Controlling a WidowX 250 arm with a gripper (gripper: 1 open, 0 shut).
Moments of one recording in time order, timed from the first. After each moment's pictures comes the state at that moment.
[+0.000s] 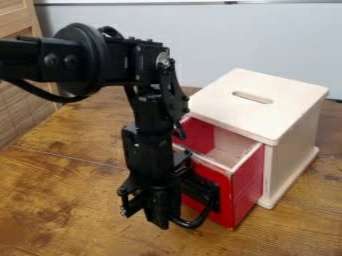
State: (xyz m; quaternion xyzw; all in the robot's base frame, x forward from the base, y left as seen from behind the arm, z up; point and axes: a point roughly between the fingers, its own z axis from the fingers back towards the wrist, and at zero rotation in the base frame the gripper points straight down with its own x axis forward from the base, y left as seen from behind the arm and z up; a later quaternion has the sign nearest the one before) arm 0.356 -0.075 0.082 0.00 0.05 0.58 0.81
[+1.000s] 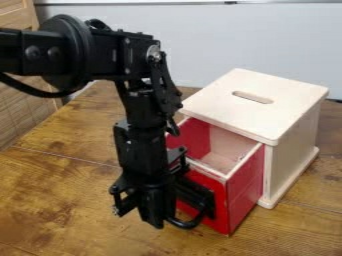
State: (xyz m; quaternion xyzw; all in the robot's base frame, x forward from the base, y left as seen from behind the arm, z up) arm 0.349 -0.074 0.089 0.00 0.06 0.59 0.81
